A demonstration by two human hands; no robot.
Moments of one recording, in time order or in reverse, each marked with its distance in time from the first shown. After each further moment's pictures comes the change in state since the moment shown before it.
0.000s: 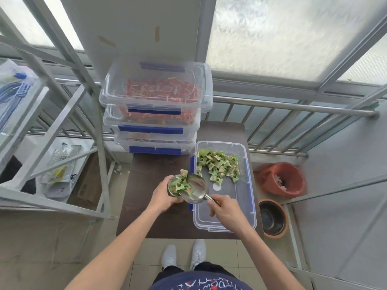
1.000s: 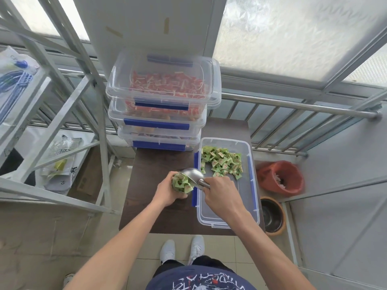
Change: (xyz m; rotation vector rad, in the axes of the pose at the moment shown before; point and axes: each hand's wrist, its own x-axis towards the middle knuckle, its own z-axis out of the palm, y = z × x) left_hand 0.000 0.006 -0.004 -0.032 -0.017 0.019; right_hand -0.004 -0.079 -0.002 -0.513 0.193 -0.228
